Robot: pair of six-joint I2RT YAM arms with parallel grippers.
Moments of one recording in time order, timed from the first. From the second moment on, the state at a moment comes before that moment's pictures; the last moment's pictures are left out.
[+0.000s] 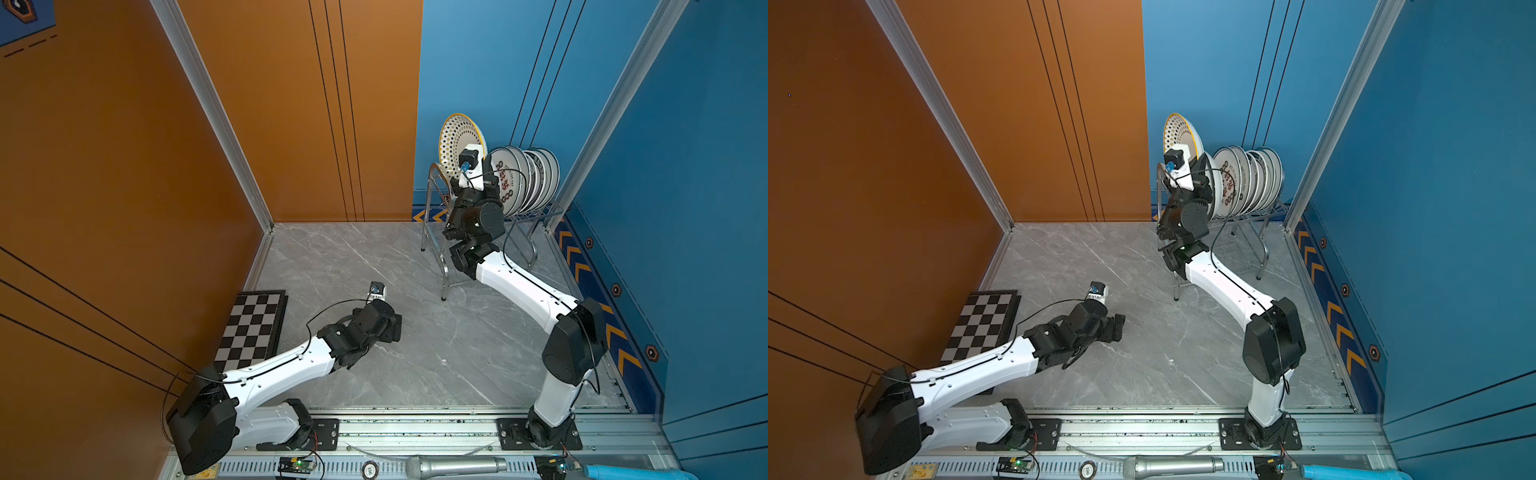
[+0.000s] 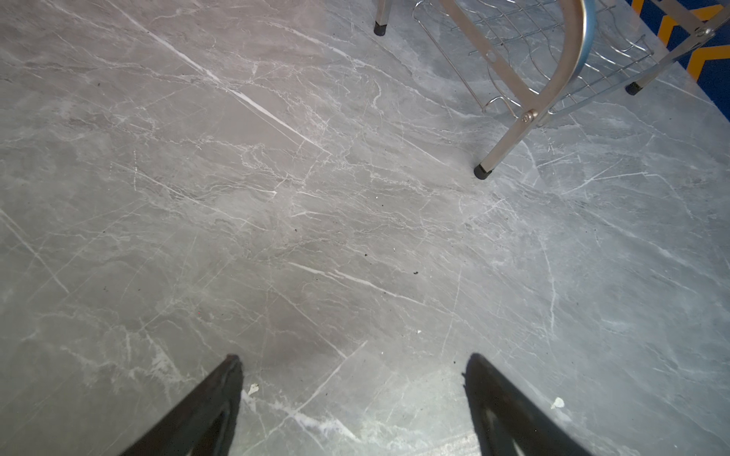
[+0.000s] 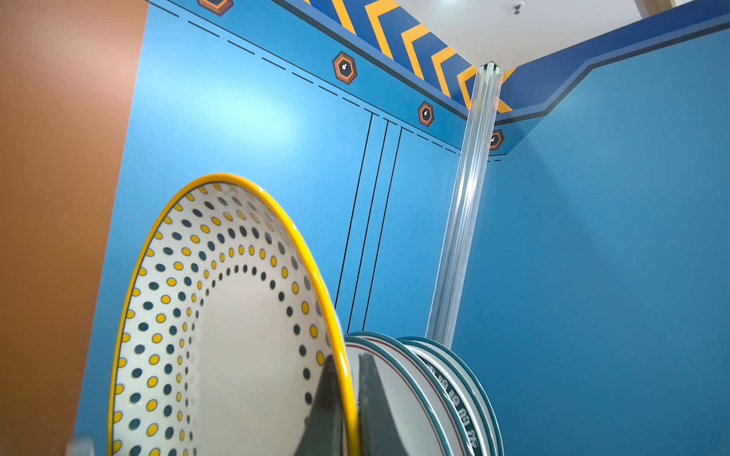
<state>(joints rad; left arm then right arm) -0.86 1.20 0.73 -0.29 -0.37 -0.54 0.60 1.80 1.65 0.94 0.92 -0.85</state>
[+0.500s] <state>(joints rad) -0.87 1.20 0.74 -0.29 -0.38 -0.54 0.61 1.71 1.65 1.00 0.92 -0.87</state>
